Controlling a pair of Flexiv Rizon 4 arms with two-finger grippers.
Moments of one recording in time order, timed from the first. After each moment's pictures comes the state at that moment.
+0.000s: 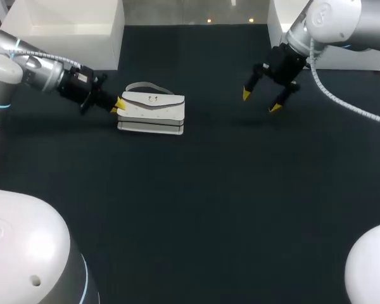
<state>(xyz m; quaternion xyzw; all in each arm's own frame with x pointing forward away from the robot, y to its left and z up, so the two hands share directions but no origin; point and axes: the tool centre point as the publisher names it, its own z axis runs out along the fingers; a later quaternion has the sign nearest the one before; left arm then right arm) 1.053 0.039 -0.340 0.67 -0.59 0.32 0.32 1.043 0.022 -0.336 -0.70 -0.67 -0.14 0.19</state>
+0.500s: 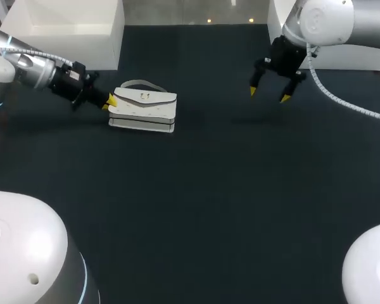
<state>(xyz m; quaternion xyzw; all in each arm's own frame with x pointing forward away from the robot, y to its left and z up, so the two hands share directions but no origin) 1.067 0.072 -0.337 0.65 -0.62 0.34 0.28 1.061 -0.009 -0.320 -0.72 -0.68 -0.10 0.08</state>
